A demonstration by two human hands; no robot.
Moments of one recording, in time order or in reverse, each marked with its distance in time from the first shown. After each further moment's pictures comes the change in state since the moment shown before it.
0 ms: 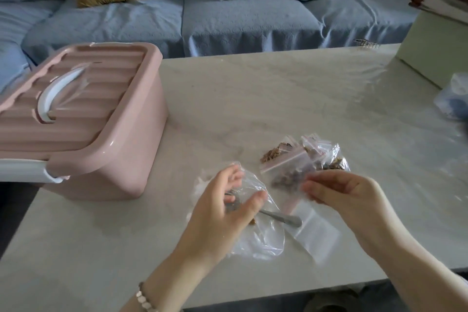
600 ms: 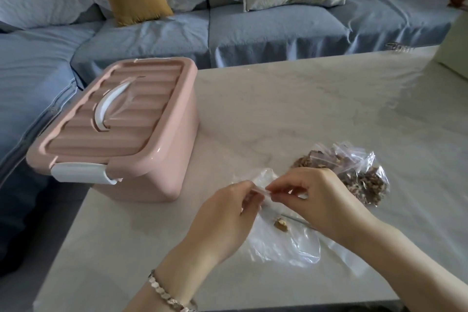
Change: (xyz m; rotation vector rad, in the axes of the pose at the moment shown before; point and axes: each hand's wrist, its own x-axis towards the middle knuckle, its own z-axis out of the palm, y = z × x) left_hand 0.001 0.002 -0.044 0.476 -0.025 0.176; right_hand 0.005 -0.023 0.074 -0.662 -0.366 -0.459
